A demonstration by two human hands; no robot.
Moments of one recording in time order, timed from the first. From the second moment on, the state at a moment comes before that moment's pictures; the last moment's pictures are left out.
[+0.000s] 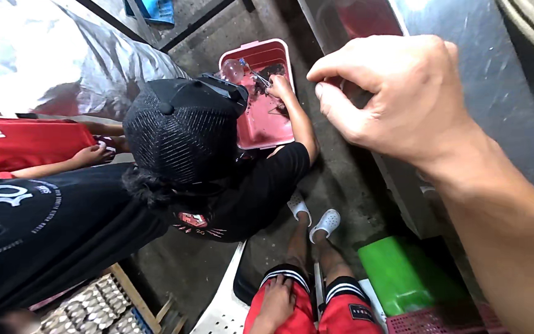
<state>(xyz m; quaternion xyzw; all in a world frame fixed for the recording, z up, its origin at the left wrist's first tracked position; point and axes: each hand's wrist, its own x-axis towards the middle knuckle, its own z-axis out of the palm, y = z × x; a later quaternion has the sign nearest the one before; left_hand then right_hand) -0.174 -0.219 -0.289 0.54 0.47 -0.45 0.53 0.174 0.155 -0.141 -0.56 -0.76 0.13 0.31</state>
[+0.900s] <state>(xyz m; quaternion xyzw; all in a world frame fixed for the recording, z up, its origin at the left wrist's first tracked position) -0.166 -0.198 -0.303 0.54 0.48 -0.36 0.59 0.173 0.153 -0.139 -0.58 -0.75 0.14 0.28</state>
